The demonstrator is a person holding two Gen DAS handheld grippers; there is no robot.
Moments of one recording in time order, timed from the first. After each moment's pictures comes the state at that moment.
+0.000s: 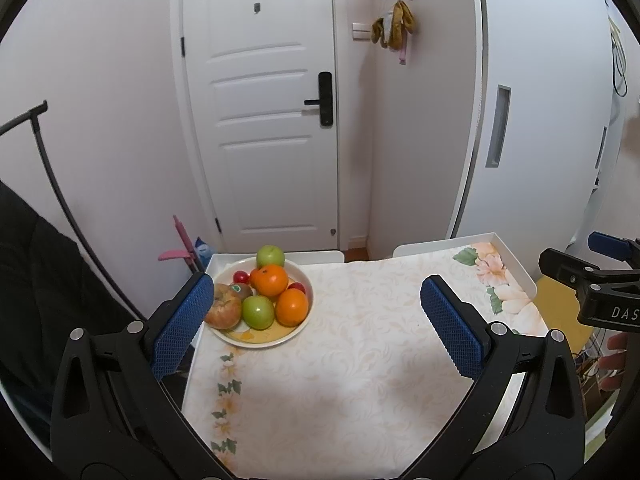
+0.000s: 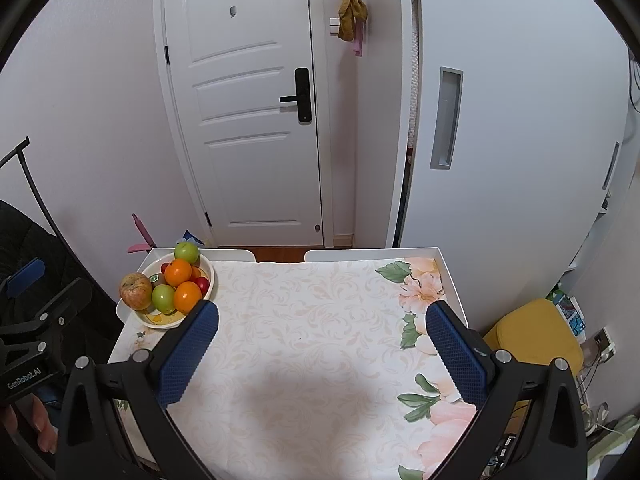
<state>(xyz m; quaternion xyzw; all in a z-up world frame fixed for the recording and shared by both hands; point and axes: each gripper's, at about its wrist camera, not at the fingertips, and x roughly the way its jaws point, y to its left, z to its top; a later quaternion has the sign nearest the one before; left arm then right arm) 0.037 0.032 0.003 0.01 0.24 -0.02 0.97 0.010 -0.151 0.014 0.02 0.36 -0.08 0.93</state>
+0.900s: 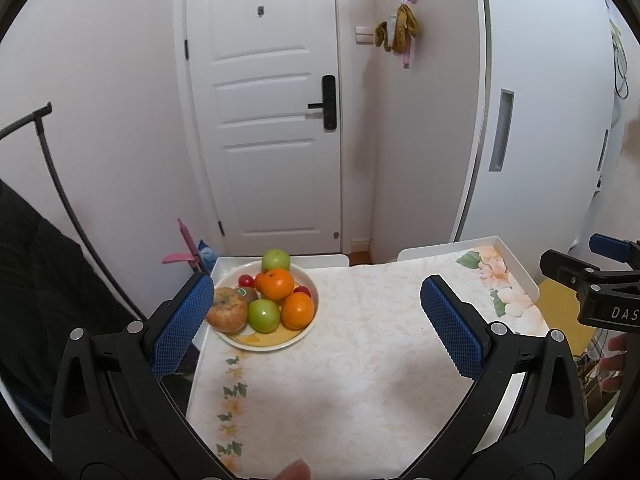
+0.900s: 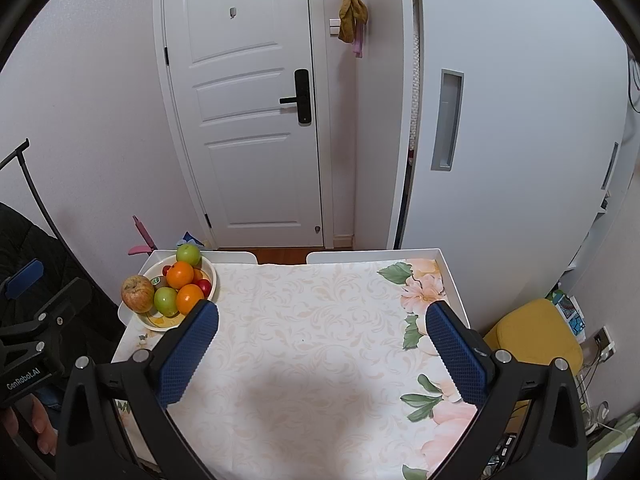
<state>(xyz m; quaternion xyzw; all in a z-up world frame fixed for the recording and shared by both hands) 0.037 0.034 0.009 0.01 0.23 -0.02 0.97 0.011 -0.149 0.015 0.02 0.36 -0.08 0.93</state>
